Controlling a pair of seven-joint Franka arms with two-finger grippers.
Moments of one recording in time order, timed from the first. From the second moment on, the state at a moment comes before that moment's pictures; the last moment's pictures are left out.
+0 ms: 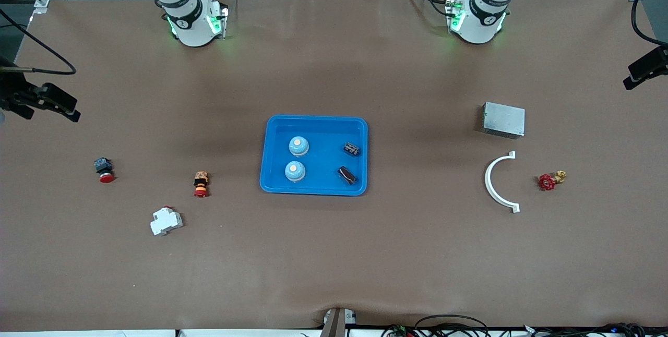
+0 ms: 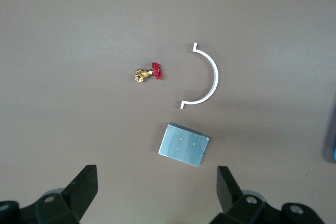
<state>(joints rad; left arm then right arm) 0.07 -0.06 0.03 -1.56 0.03 1.53 0.01 0.08 -0.01 -0.11 -1.60 -0.03 1.64 0.04</state>
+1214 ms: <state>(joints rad) 0.03 -0.05 -0.06 -1.57 0.03 1.50 0.00 0.07 -0.02 -0.11 -1.57 0.05 1.54 0.07</state>
